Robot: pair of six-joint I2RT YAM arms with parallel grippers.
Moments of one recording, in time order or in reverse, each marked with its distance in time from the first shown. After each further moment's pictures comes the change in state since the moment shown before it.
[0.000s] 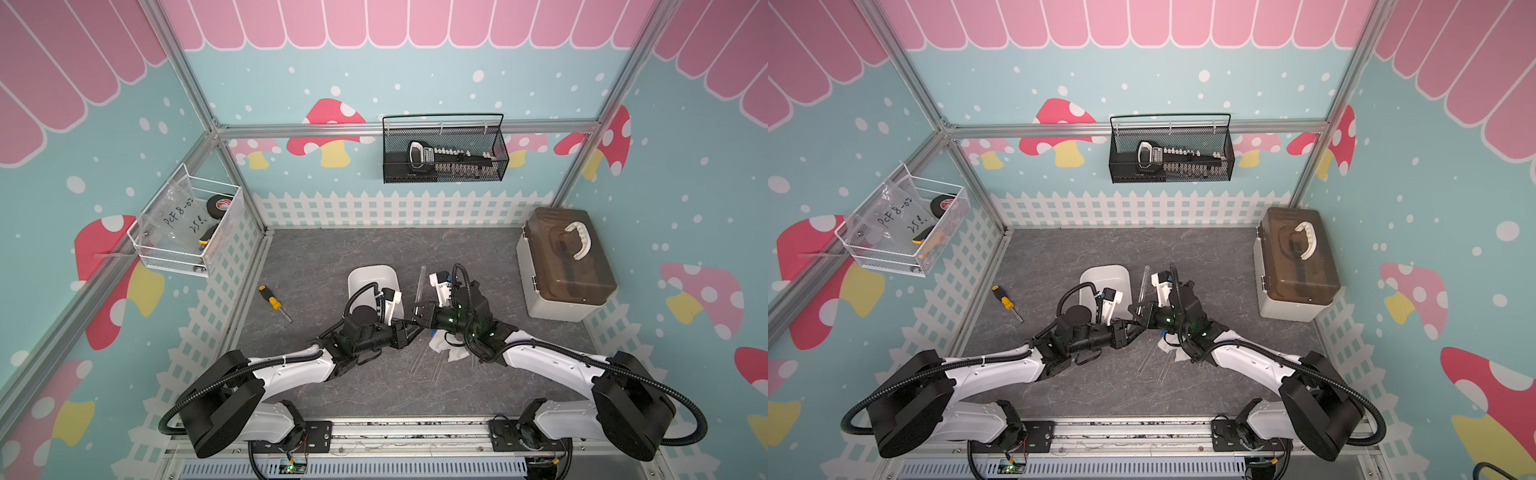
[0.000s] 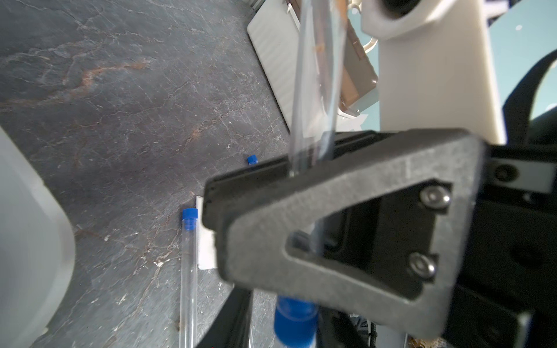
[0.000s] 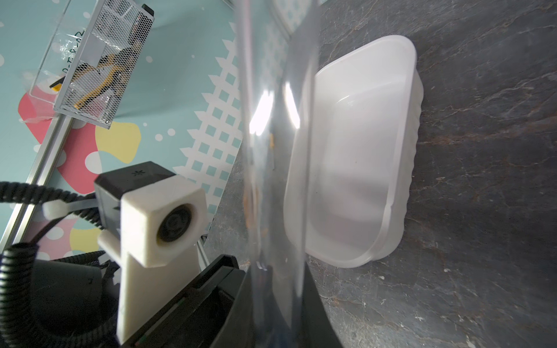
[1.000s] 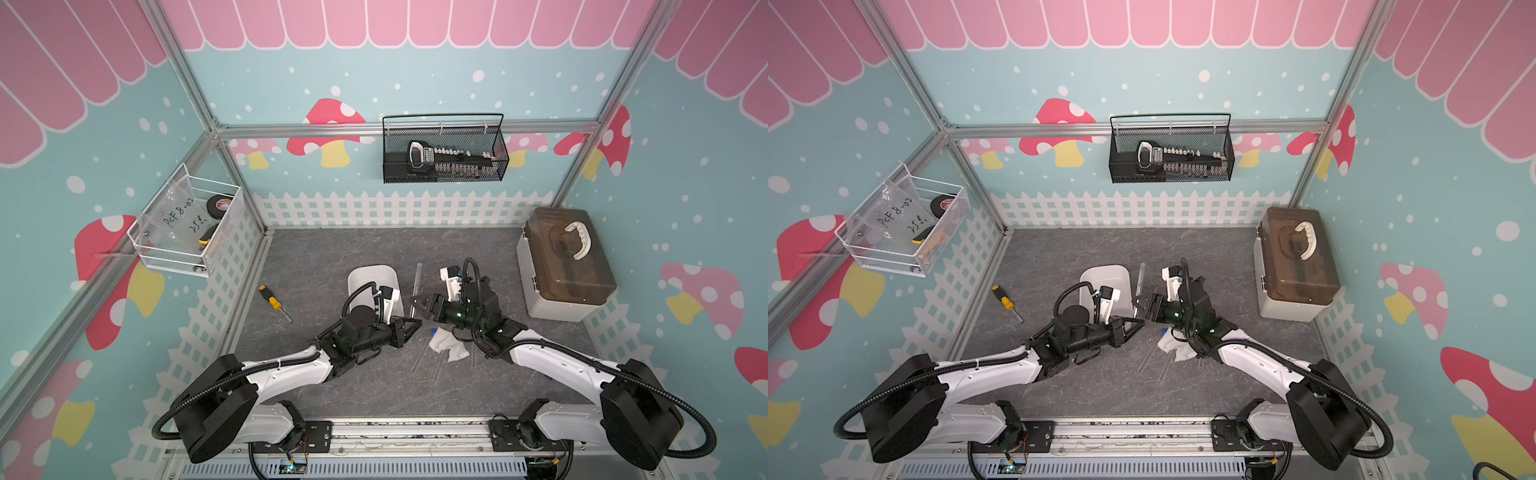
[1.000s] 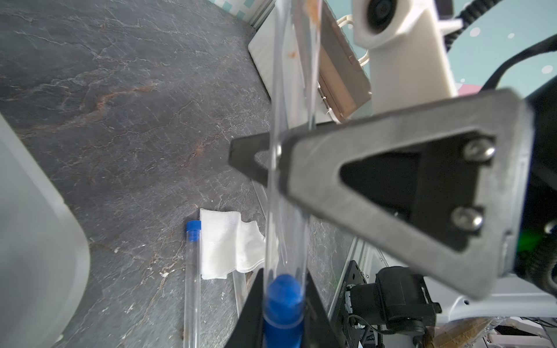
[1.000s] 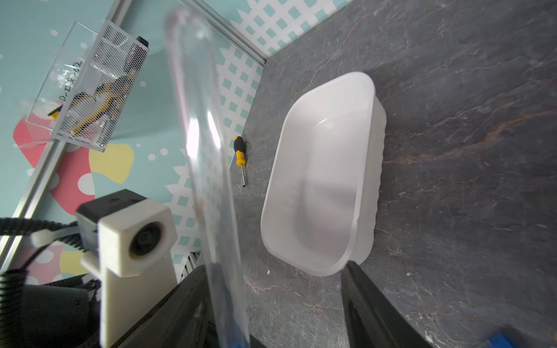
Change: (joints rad) left arm -0.006 -0.039 0.000 -0.016 -0.046 0.014; right arm -0.090 -0.063 0.009 -0.051 0.000 -0.017
